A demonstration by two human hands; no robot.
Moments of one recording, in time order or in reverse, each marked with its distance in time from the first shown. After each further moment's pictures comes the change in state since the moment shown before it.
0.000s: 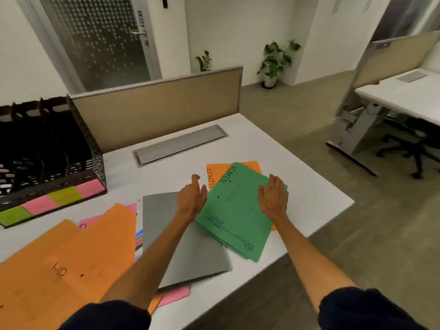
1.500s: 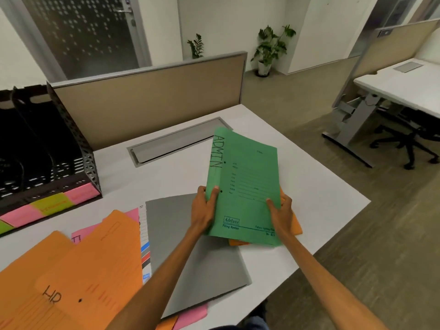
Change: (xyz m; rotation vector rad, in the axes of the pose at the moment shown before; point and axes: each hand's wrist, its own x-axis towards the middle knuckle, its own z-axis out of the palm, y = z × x) left_hand 0.019 -0.041 0.056 -0.798 -0.070 -0.195; right_hand -0.012 -0.003 0.075 0.842 -0.005 0.412
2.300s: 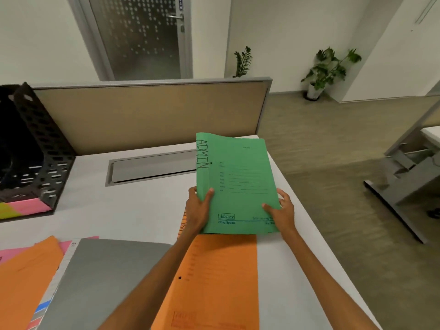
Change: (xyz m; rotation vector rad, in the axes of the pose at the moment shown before) left_hand 0.187 0.058 0.130 -0.130 0.338 -0.129; right_hand 0.300 -0.075 -0.001 0.073 -0.420 -0.179
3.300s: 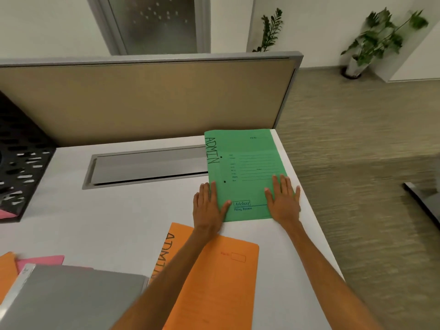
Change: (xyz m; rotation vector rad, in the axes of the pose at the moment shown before) left_hand 0.101 -0.062 0.088 0.986 -0.073 0.132; right_hand 0.180 0.060 0.038 -1.143 -0.160 -0.323
